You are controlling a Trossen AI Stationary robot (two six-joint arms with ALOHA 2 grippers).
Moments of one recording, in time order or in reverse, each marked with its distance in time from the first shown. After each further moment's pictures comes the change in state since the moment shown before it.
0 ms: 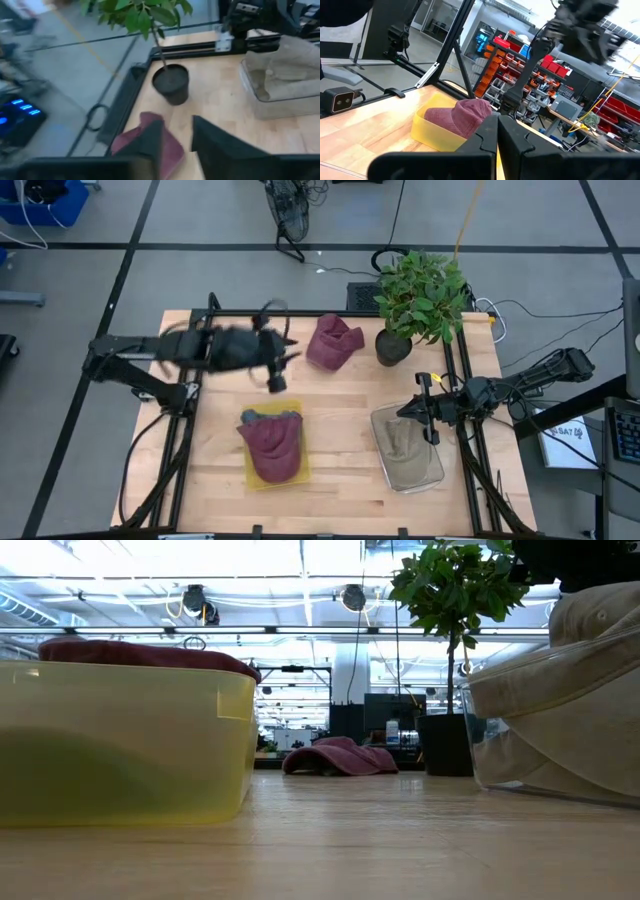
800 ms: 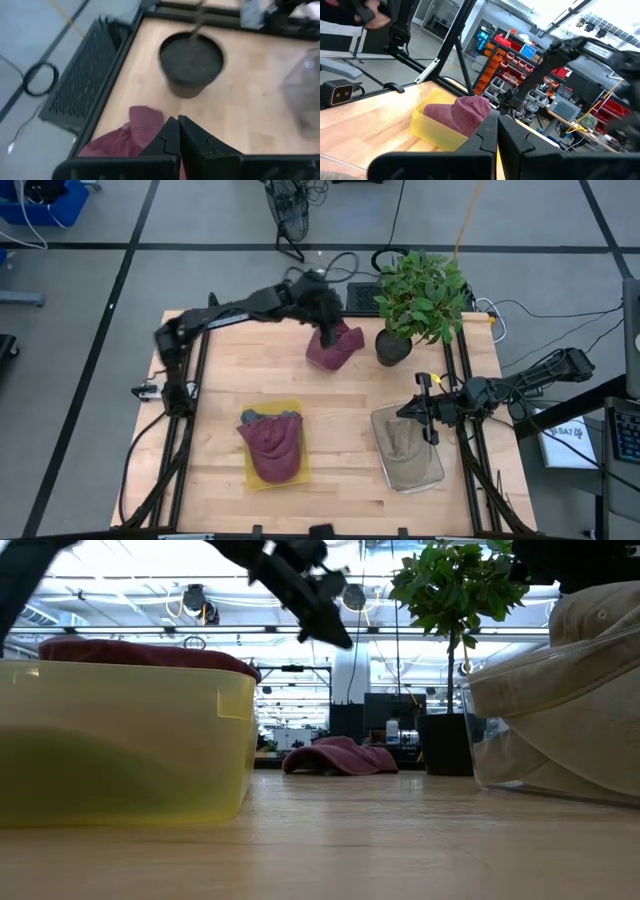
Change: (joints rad) left arm 0.476 0.585 0.304 0.086 0.572 0.033; right arm 0.000 0.001 0.000 -0.012 0.000 -0.034
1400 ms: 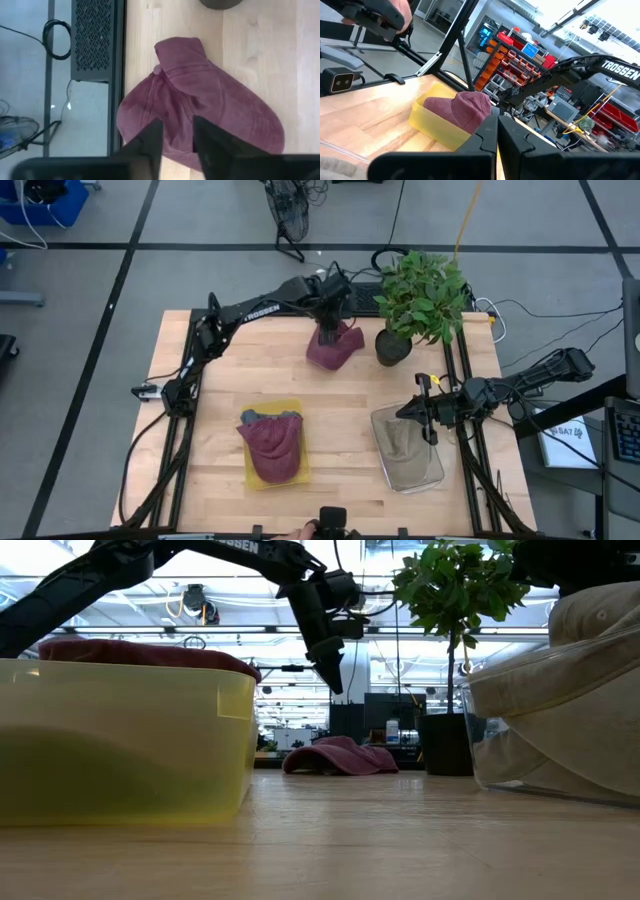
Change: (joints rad) left arm 0.016 0.353 0.488 -0.524 -0.206 0.342; right arm 0.000 0.000 0.000 -0.024 0.000 -0.050
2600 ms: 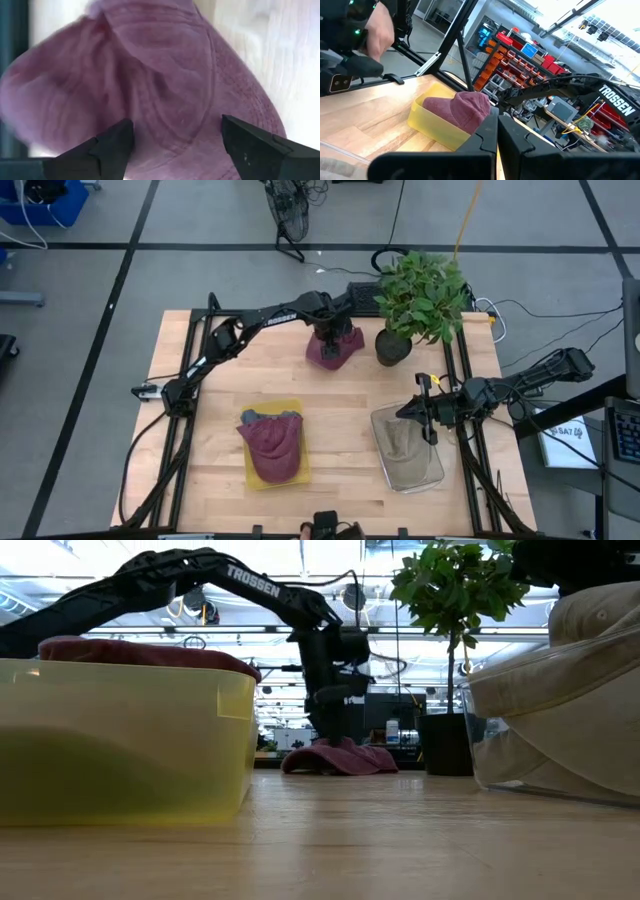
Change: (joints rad) left arm 0.003 0.180 -0.005 -0.081 0.089 -0.177; right arm 0.000 0.000 0.000 0.003 0.003 -0.002
